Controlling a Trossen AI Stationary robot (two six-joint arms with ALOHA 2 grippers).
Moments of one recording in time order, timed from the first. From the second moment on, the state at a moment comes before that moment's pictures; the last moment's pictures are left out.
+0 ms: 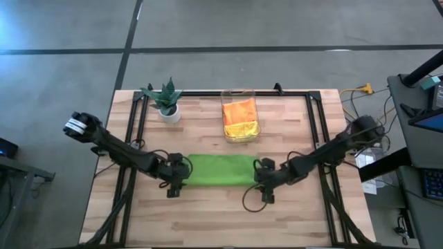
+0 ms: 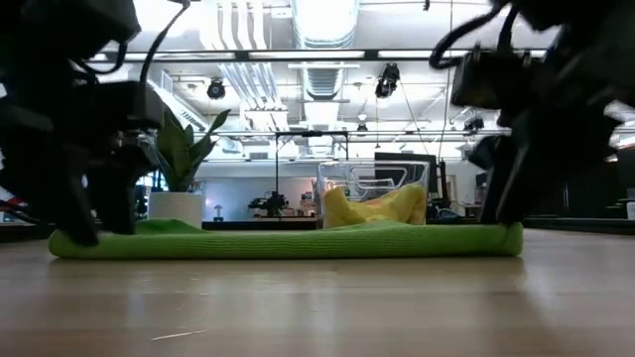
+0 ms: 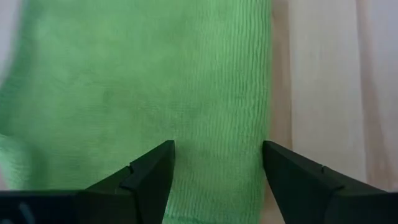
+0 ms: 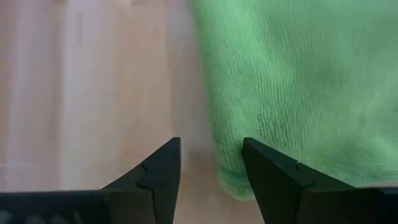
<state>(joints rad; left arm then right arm) -0.41 1.35 0.56 -0.28 -0.17 -0.40 0.42 1.57 0.70 -0.12 0.17 0.51</state>
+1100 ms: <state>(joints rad) -0.45 1.45 0.53 -0.35 -0.10 -0.49 0.48 1.57 0.73 -0.54 0.13 0.70</state>
